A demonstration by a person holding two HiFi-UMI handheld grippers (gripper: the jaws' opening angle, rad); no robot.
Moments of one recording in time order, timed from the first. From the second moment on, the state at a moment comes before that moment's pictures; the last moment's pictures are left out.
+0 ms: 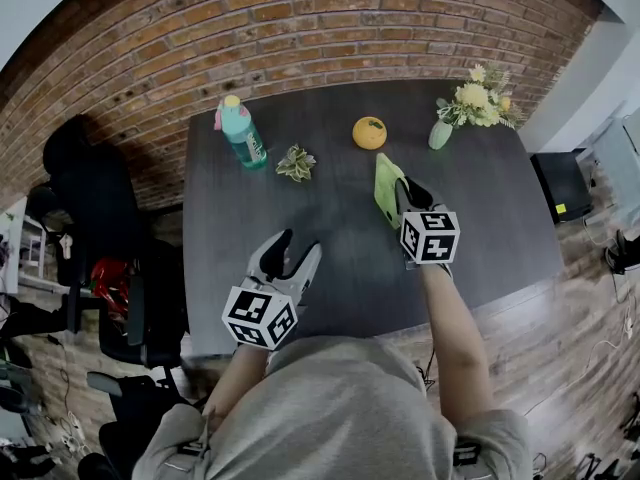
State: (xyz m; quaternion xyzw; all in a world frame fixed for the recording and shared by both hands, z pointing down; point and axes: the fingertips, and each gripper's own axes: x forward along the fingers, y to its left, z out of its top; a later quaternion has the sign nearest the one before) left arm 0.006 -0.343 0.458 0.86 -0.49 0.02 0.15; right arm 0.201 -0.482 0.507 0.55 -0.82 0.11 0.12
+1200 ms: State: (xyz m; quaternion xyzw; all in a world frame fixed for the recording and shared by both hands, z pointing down) left arm 0.014 -0.342 0.464 0.87 -0.48 0.02 0.15; right arm 0.232 -0.451 0.533 0.57 -0.81 0.13 0.11
